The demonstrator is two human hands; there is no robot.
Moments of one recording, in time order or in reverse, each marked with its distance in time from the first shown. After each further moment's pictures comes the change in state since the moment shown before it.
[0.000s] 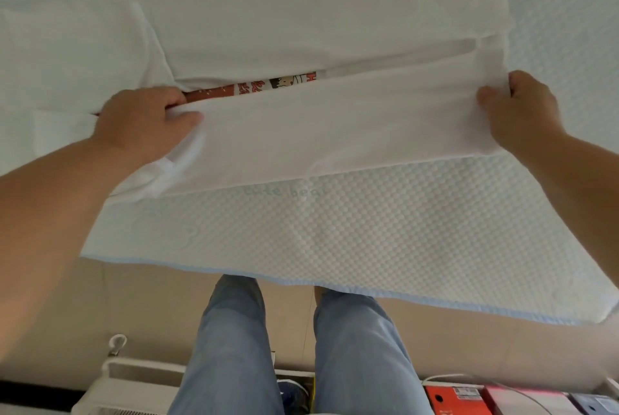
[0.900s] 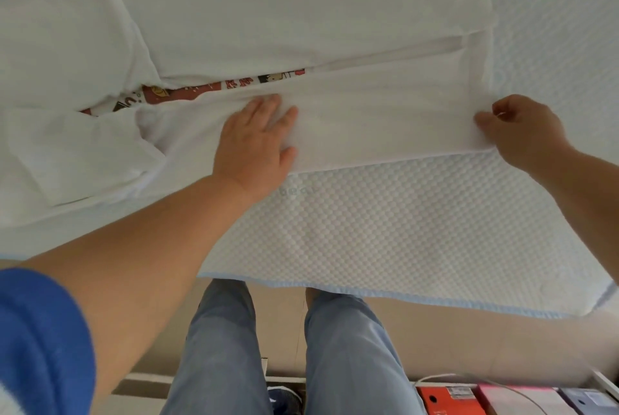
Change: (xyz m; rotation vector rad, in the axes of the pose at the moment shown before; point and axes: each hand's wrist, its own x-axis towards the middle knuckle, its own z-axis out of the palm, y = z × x) left_hand -0.028 0.101 0.080 0.072 0.021 0.337; right_hand -0.008 0.037 -0.011 -0.051 -0.078 -0.006
